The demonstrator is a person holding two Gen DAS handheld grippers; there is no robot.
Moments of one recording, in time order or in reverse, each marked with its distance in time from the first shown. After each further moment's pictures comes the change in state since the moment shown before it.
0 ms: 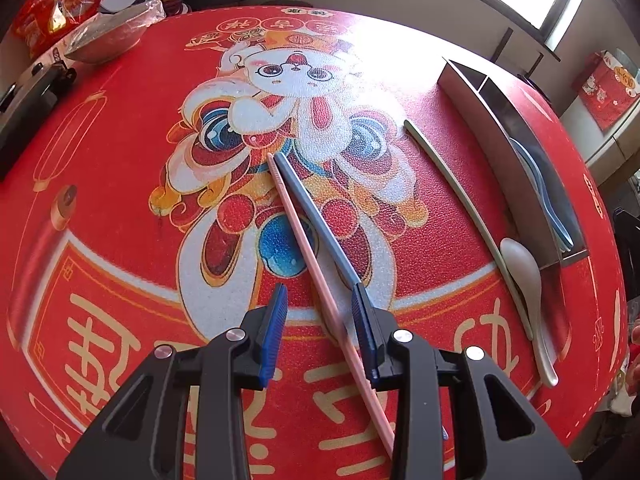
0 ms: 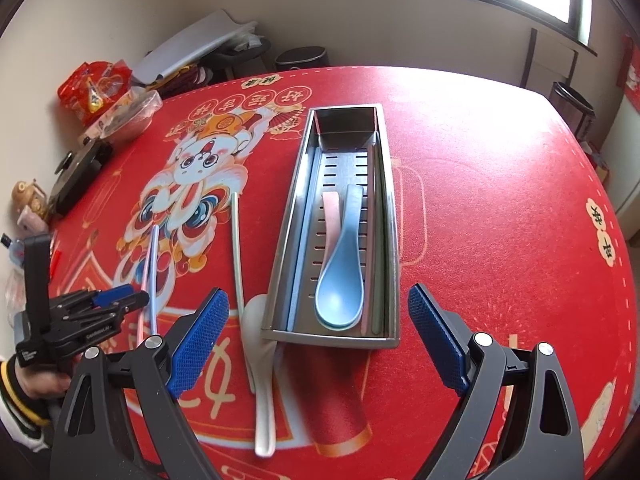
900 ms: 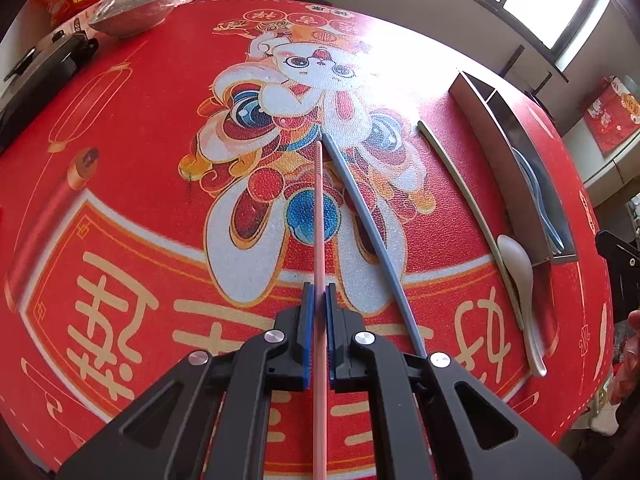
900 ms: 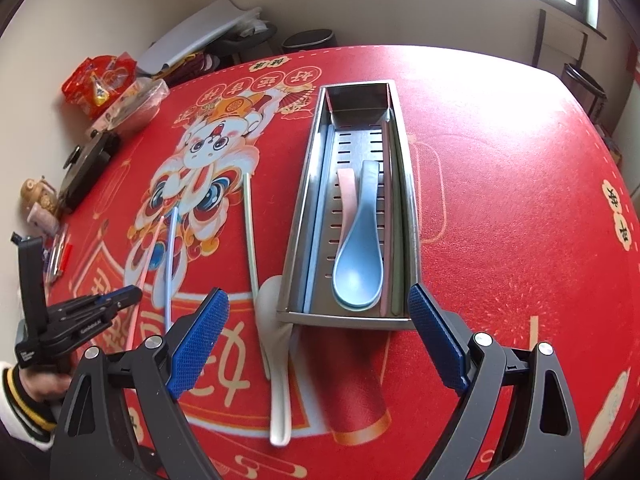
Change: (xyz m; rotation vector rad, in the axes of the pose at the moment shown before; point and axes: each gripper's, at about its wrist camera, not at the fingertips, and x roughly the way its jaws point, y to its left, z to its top) left arm -0.018 0.020 -0.017 -0.087 0.007 -0.034; right arm 0.009 0.002 -0.008 0.020 0.075 0.055
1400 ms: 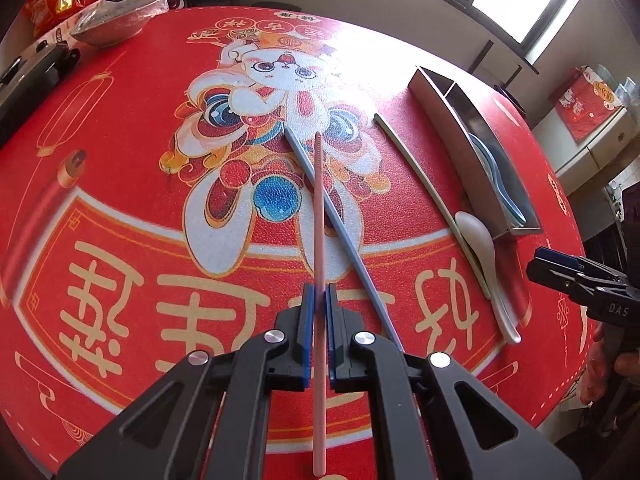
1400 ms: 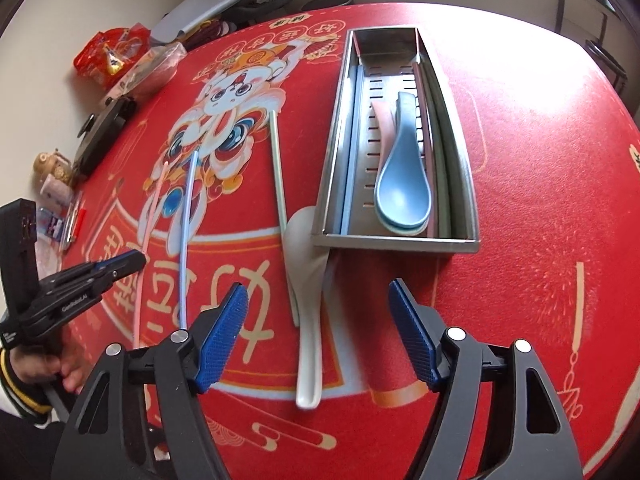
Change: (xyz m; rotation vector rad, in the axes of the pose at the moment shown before) left arm -0.018 -0.008 -0.020 0.055 -0.009 -0.087; right arm 0.023 0.014 -0.037 -0.001 0.120 0.084
